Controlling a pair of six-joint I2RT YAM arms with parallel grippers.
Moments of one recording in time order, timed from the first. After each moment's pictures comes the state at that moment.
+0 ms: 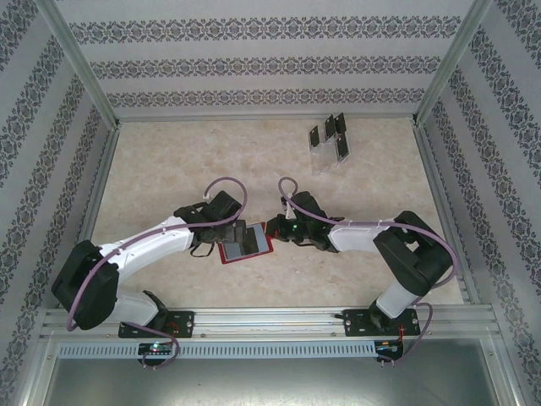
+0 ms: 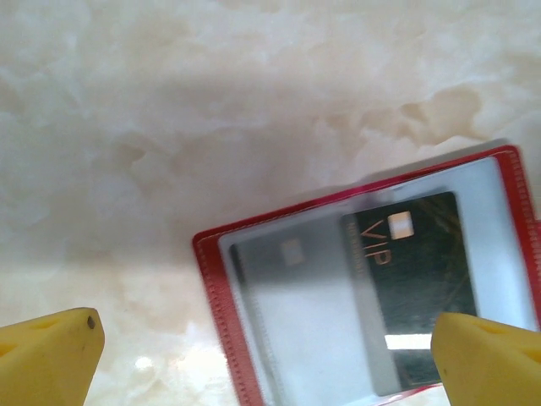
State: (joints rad) left arm -0.67 1.39 0.86 -0.65 -0.21 -0.68; right arm 0.69 1.65 0.67 0.25 -0.40 0.91
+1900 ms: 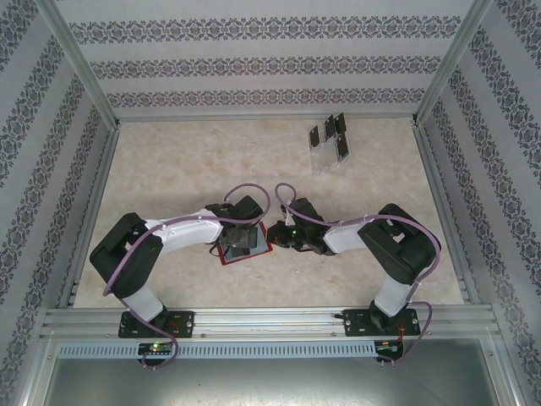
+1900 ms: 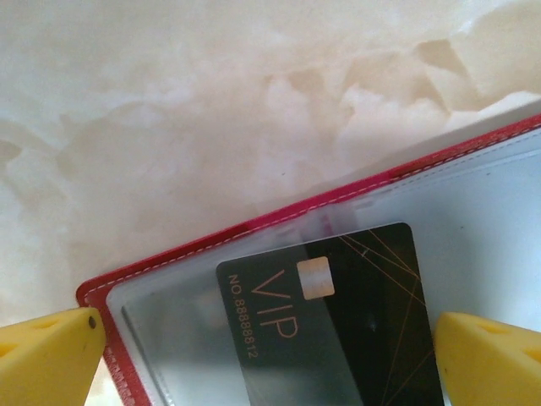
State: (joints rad) left arm -0.74 1.65 0.93 -0.63 -0.25 -0.71; right arm 0.69 1.75 0.63 0.34 -0.41 0.92
